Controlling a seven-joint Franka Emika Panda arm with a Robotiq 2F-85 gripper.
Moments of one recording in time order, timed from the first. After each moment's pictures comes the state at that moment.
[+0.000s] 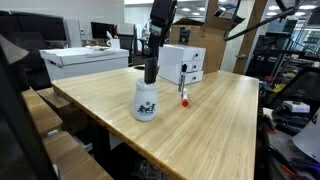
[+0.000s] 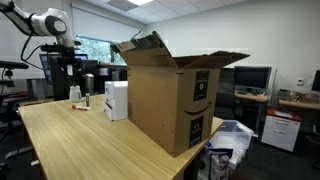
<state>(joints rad) 0.30 -0.04 0.30 -2.09 0.01 2.28 0.16</state>
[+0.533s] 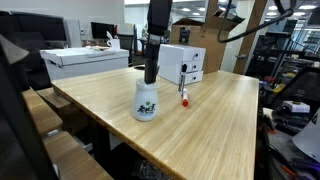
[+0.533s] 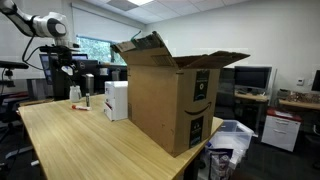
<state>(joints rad) 0.33 0.06 0.33 -1.98 -0.01 2.17 0.04</state>
